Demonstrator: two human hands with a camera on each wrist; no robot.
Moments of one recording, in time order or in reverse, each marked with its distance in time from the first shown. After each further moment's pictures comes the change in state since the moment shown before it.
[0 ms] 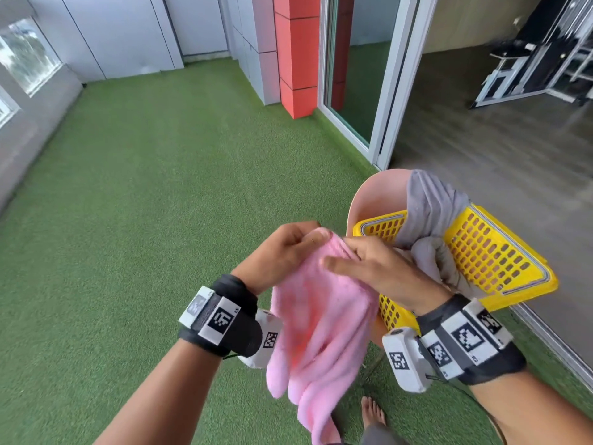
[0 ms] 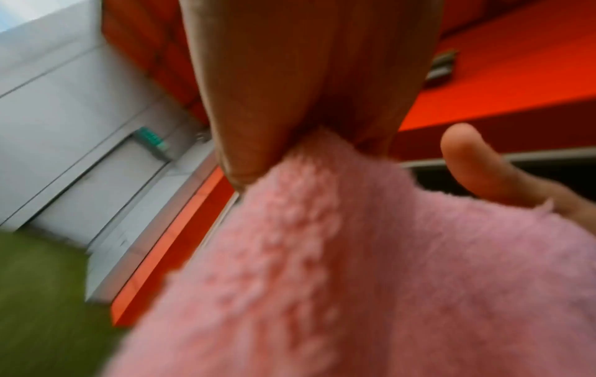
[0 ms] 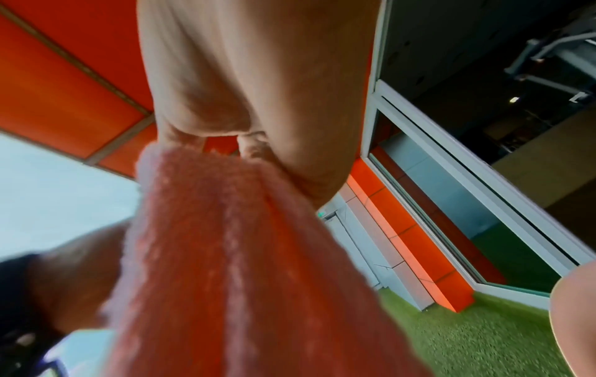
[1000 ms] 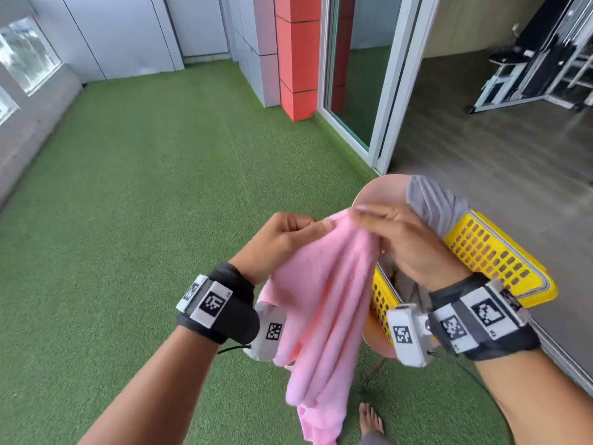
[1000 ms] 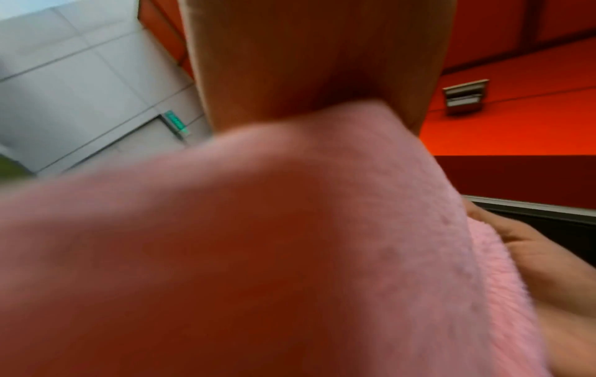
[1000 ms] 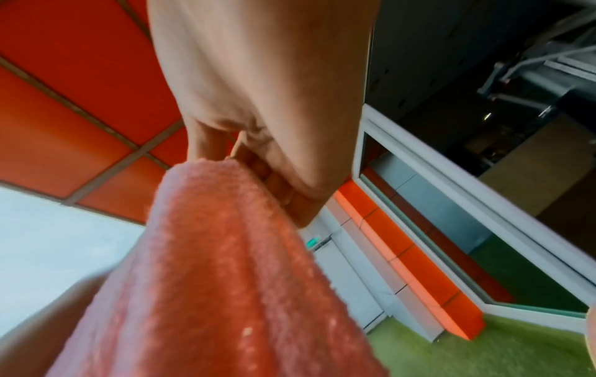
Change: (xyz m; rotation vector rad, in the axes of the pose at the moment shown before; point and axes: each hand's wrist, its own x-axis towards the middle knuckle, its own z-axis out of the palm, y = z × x) left_hand 0.014 0.016 -0.011 -0.092 0.036 -0.066; right_hand 0.018 -0.029 -0.033 0.232 0.073 -0.116
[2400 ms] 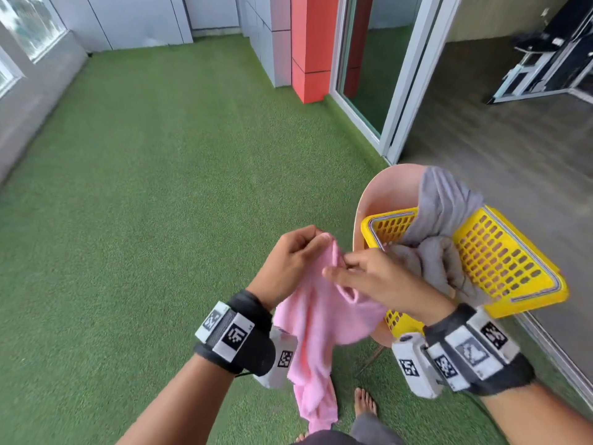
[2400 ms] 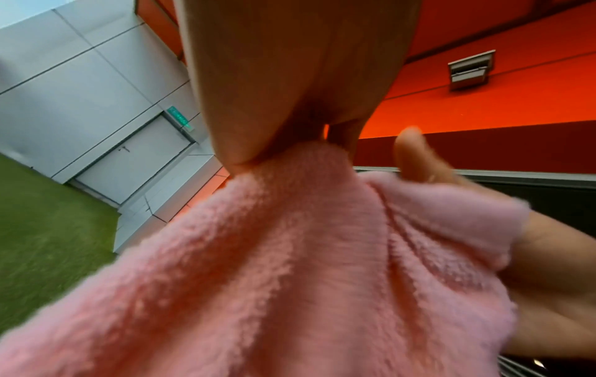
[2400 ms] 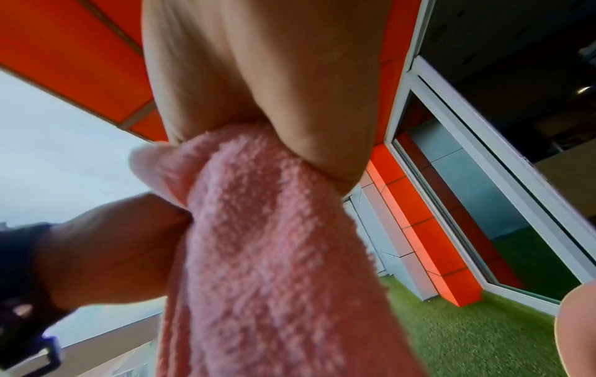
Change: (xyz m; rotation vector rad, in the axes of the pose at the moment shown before) left_hand -0.020 -0.049 0.018 -0.044 0.192 0.004; right_hand -0.014 0.052 0.026 -0.433 -0.222 0.162
